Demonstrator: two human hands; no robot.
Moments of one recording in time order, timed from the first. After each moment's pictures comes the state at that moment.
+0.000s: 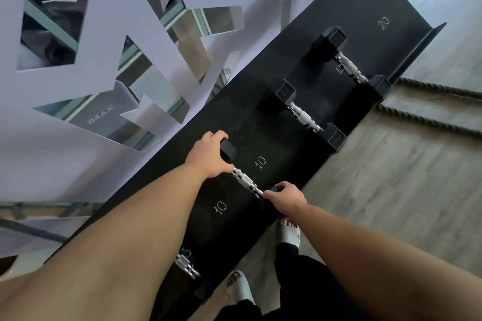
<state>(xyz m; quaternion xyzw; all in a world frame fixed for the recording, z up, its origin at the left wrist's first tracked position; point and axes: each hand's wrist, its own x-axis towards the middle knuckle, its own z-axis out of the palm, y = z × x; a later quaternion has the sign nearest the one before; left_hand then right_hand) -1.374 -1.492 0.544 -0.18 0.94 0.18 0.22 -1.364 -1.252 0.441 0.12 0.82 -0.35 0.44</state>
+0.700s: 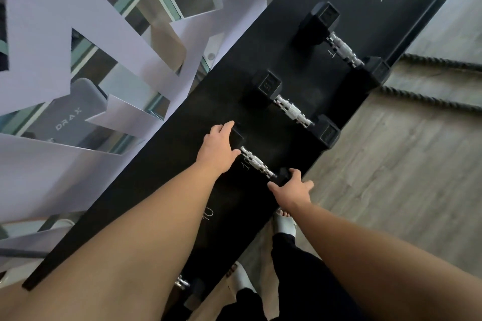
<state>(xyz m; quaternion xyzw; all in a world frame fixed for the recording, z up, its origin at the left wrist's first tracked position) -1.432 -1.444 0.489 -0.19 0.94 0.20 0.21 -1.399 -1.232 0.416 0.21 0.82 -0.33 0.41</state>
